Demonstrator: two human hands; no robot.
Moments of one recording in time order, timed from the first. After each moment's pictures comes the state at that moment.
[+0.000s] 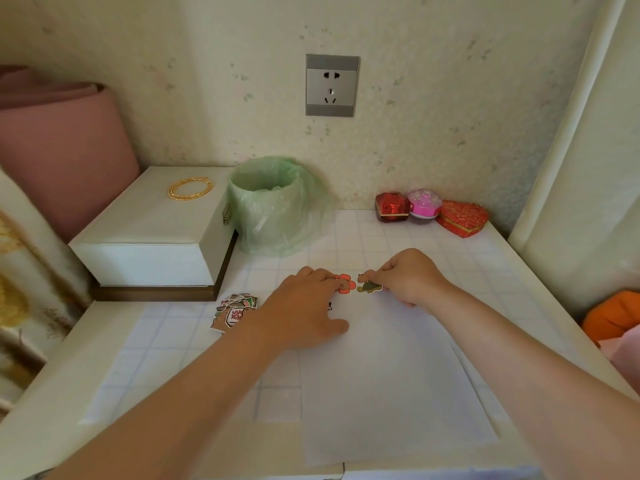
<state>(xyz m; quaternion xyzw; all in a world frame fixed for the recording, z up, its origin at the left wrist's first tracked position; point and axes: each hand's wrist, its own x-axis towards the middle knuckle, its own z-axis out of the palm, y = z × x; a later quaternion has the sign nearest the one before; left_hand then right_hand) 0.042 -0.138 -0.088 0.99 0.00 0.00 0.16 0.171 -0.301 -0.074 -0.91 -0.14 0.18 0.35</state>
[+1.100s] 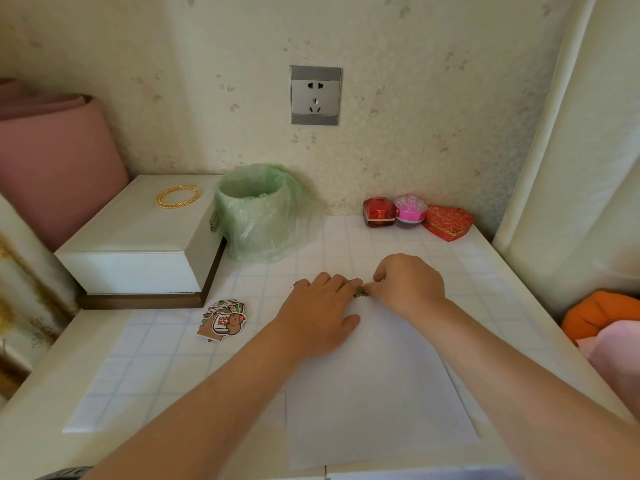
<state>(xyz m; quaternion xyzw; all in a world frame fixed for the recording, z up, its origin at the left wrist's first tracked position) 0.057 -0.173 -0.098 1.00 -0.03 0.03 0.03 0.161 -0.314 -0.068 -0.97 -0.19 0.01 0.12</state>
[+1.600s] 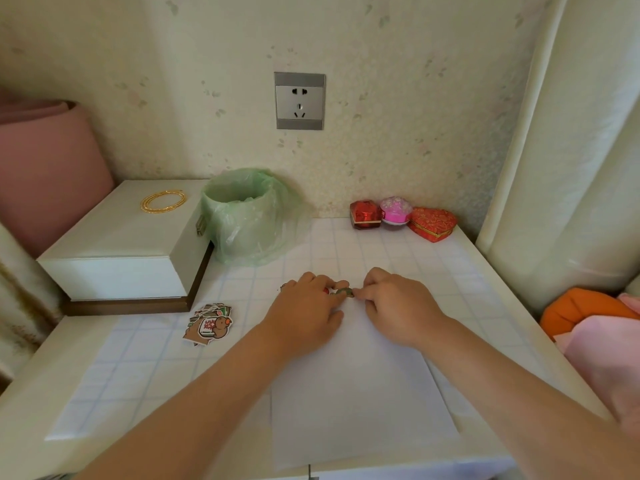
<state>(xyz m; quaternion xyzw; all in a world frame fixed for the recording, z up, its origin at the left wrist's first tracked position) 0.064 -0.173 -0.101 1.00 -0.03 0.03 0.03 0.149 -0.349 -0.085 -0.91 -0.41 -0.01 0.06</state>
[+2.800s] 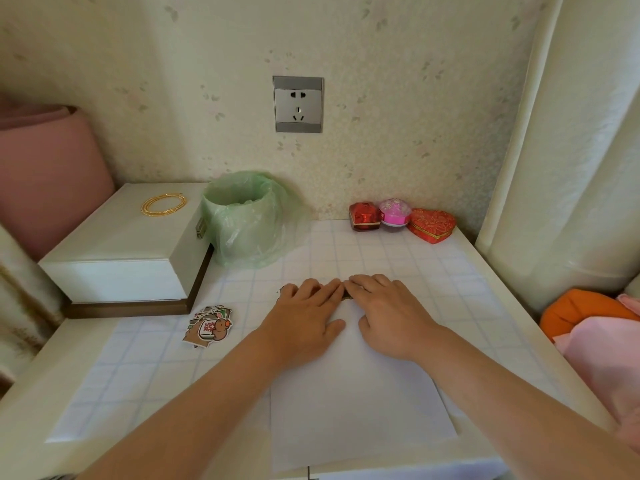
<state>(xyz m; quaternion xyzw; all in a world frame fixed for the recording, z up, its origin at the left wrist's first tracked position) 0.057 -0.168 -0.113 1.00 -0.06 0.01 -0.02 0.138 -0.347 -0.091 -0.89 -0.45 -0.02 0.03</state>
